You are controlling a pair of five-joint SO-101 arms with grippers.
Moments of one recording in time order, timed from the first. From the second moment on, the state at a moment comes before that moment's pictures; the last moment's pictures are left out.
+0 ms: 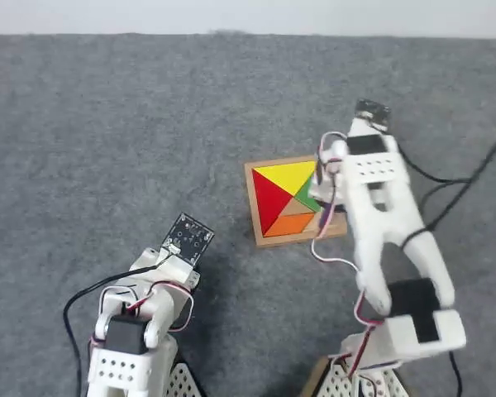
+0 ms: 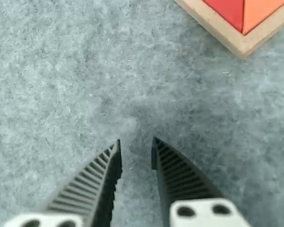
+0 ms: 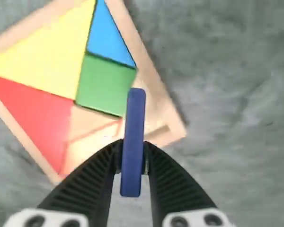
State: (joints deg) left arm 2.6 -102.5 97.2 71.7 -16.4; right arm -13.3 3.2 13.5 74.5 -31.0
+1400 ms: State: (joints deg) left arm 2.6 -102.5 97.2 71.7 -16.4; right arm -8.3 -0.9 7.4 77.7 -37.1
